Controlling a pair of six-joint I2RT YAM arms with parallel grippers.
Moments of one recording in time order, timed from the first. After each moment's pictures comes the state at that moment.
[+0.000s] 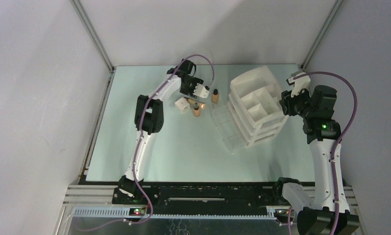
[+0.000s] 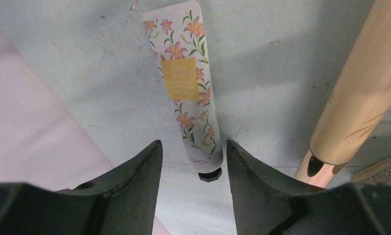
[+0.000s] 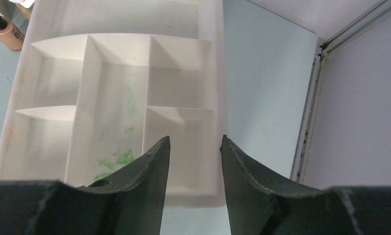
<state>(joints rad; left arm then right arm) -0.37 2.56 2.30 -0.80 0.22 1.68 -0.15 0.95 1.06 -0.54 -0.37 -0.41</state>
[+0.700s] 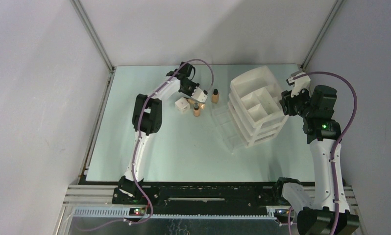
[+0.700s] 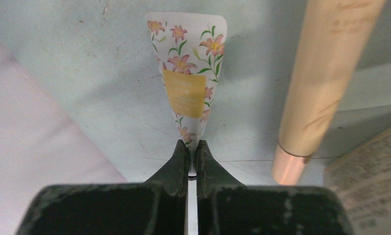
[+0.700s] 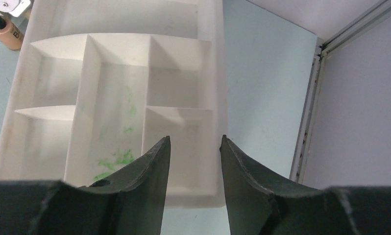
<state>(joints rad) -0.37 2.49 2.15 -0.71 0.19 1.75 -0.15 0.95 1.06 -0.54 -0.37 -0.41</state>
